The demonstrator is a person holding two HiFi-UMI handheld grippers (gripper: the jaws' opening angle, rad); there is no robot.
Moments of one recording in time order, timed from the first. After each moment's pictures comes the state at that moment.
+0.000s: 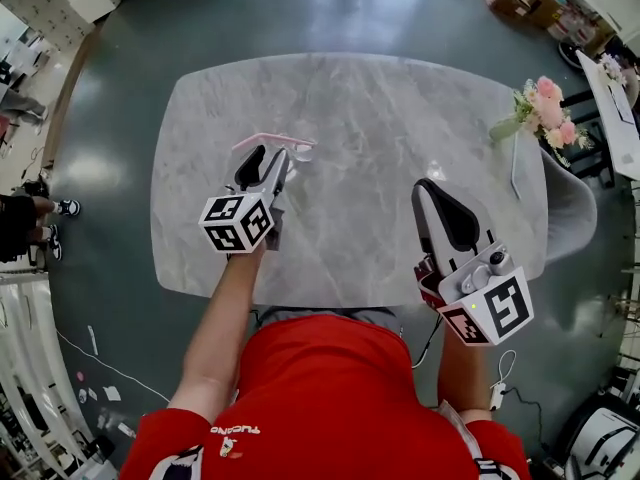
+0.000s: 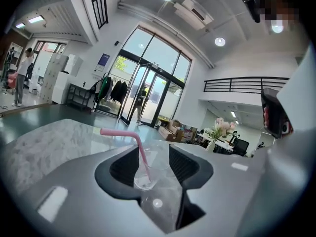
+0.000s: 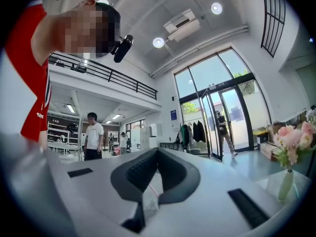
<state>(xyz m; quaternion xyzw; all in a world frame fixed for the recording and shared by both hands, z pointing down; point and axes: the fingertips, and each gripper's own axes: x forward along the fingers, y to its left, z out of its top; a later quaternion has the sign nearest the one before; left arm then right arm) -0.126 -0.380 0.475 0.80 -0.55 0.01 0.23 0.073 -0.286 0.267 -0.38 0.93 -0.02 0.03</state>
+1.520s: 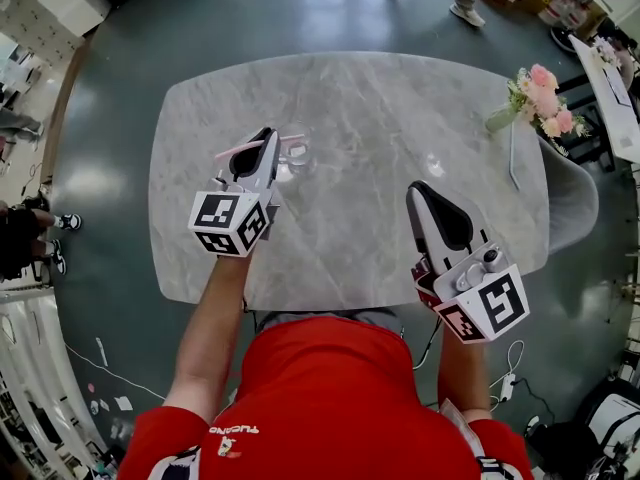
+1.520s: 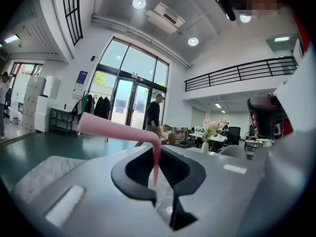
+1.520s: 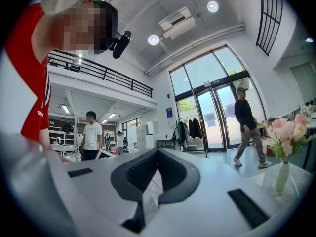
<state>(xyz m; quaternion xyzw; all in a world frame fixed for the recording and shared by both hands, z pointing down) -0.101 -0.402 0.407 0.86 -0.51 0.03 0.10 0.084 -0.292 0.286 -0.40 0.92 -0.04 0.02</state>
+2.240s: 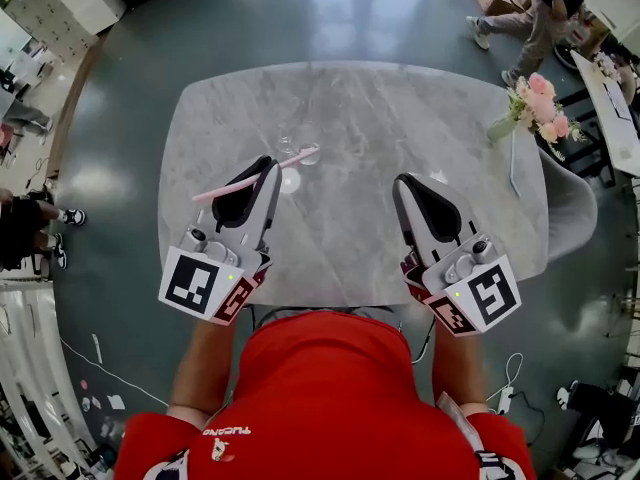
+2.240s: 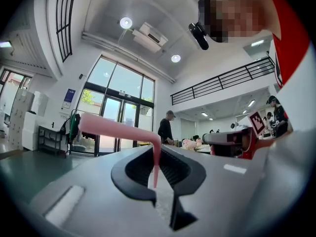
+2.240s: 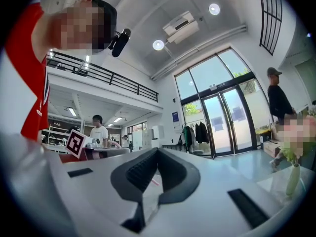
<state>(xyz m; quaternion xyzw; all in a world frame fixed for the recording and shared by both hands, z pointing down) -0.094 -0.294 0.286 0.88 -0.47 -0.03 0.00 0.055 -0.276 0.268 -0.37 0.93 -0.02 0.05</state>
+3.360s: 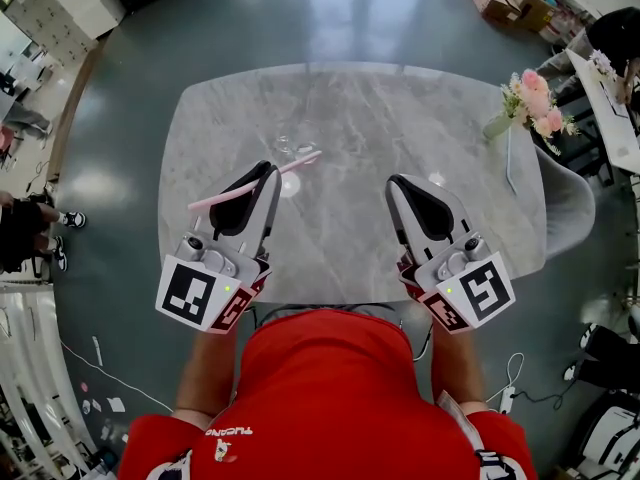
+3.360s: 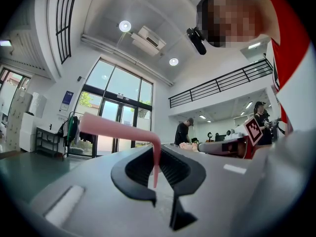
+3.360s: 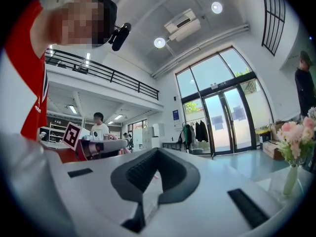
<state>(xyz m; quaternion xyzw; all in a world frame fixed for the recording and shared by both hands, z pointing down) -0.087 -0.272 0.266 0.89 -0.46 -0.04 -0.01 0.053 -0.265 0.271 -0.37 0.93 -0.02 0.03</state>
